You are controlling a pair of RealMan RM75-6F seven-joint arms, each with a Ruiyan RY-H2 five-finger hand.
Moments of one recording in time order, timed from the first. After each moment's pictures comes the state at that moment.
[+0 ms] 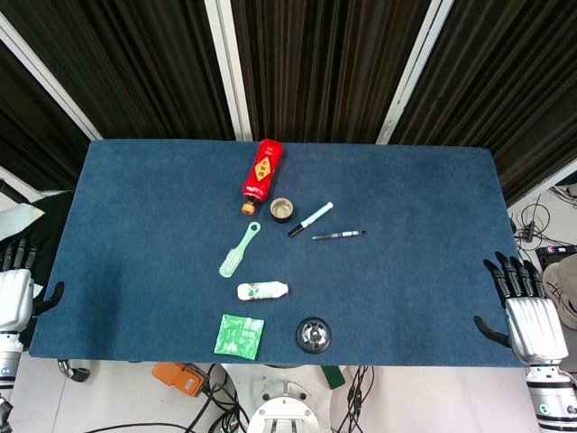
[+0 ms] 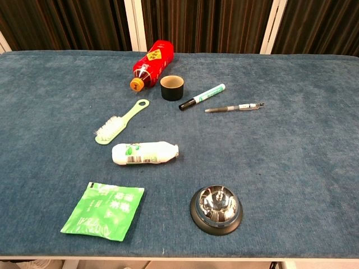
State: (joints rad) left arm -0.11 -1.11 -0.08 -1.59 1.36 1.40 0.00; right arm 0.05 -1.06 0.00 -1.83 -1.55 1.53 -0.22
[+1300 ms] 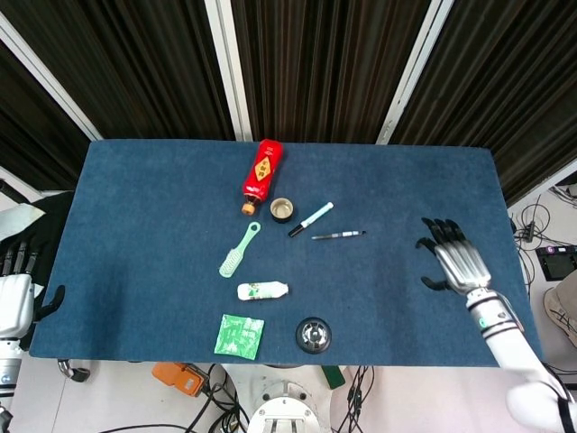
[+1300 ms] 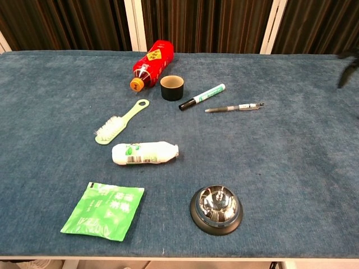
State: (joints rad) left arm -0.08 -1.11 -0.06 -1.64 1.39 1.45 0.03; right arm 0.46 -1.20 0.18 -1.60 -1.28 0.94 -0.20
